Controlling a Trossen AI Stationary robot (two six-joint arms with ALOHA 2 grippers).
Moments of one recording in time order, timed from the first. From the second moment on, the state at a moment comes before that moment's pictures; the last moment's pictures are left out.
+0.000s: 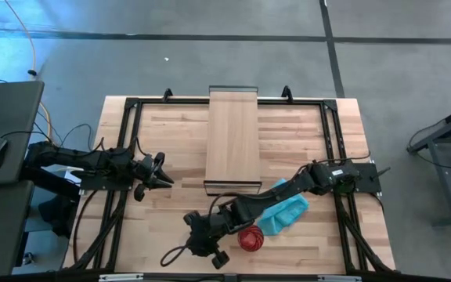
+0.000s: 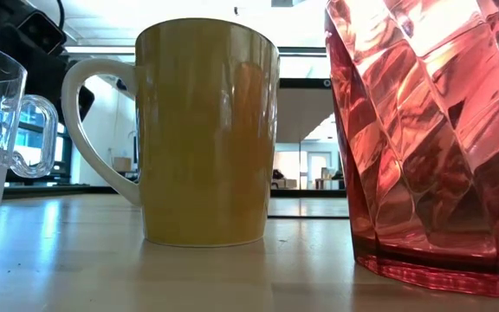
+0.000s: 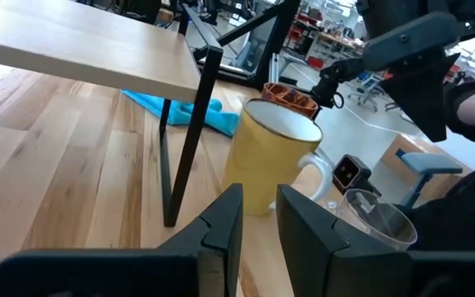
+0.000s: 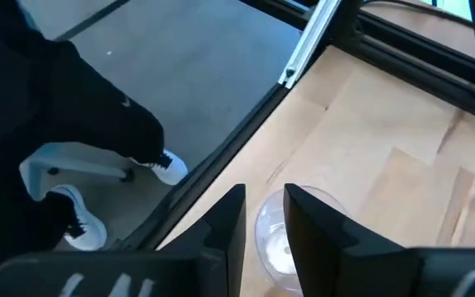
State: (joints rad) left arm 0.01 0.22 0.01 0.06 0.23 -0.29; right arm 0.43 2.37 2.29 -0.61 -0.18 -0.18
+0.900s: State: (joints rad) left arm 0.01 0.22 0.01 0.07 0.23 -0.28; right arm 0.43 2.43 2.29 -0.58 -0.12 -0.30
